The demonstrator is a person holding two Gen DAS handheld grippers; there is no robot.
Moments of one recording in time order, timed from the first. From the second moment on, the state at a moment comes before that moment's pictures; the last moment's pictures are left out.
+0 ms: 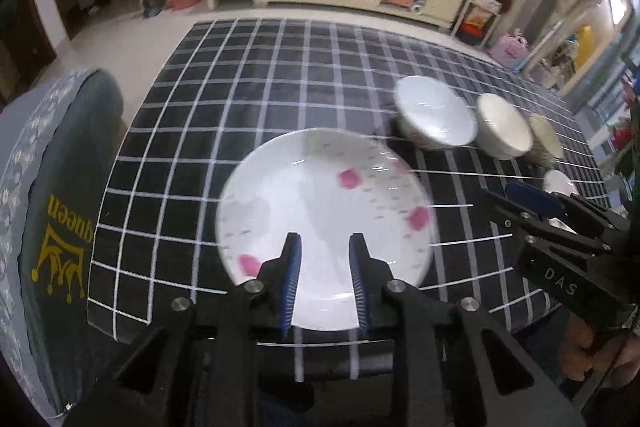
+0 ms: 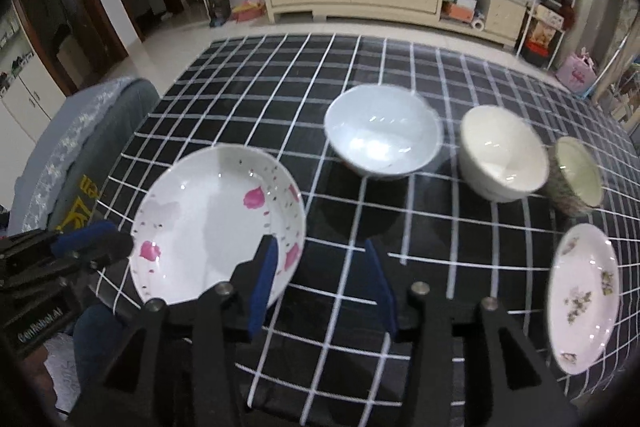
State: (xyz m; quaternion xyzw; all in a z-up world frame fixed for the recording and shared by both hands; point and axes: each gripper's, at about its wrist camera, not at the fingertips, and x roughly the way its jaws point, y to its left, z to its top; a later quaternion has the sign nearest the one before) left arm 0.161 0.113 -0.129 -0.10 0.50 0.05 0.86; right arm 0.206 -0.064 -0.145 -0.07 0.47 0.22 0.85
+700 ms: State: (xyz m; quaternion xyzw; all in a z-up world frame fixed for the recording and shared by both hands) left arm 0.198 -0.064 -0.079 -0.03 0.48 -0.07 0.87; right arm 0.192 -0.240 -0.087 0.00 0.43 0.12 0.89
